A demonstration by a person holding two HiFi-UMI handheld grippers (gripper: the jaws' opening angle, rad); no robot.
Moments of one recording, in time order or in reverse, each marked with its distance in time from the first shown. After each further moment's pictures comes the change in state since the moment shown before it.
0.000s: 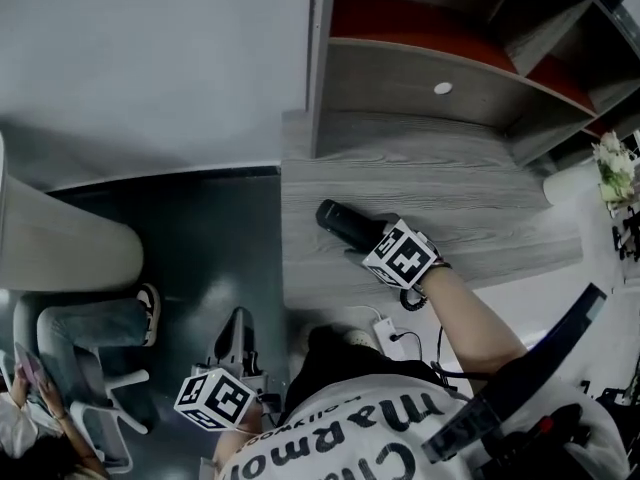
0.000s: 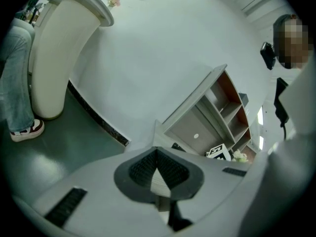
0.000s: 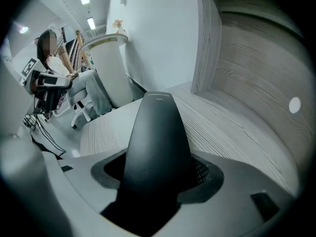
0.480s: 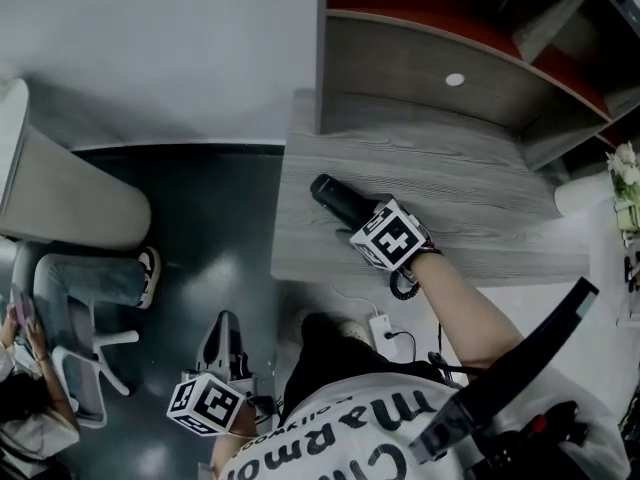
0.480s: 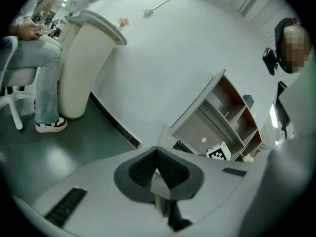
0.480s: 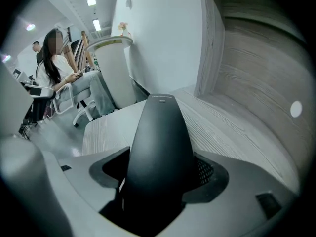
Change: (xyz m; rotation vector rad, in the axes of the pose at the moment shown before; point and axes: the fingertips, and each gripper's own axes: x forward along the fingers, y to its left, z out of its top) left arm -0.064 -0.008 -0.045 -0.043 -0.125 0.159; right arm -0.002 0.003 0.001 -0.042 -0.044 0.004
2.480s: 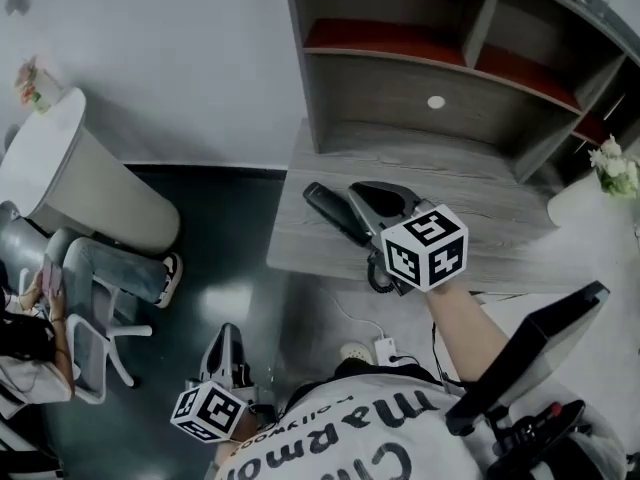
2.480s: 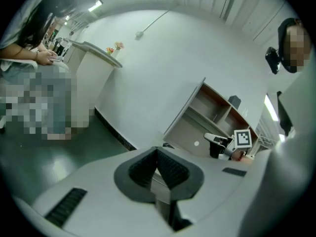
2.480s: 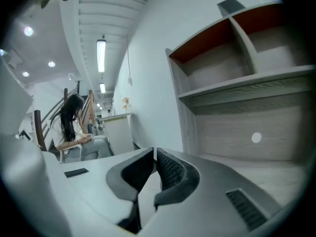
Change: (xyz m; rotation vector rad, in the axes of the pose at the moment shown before) left arm -0.087 -0.062 -0.030 0.062 -0.160 0.039; right arm -0.213 0.010 0.082 0.168 -0.722 -0.005
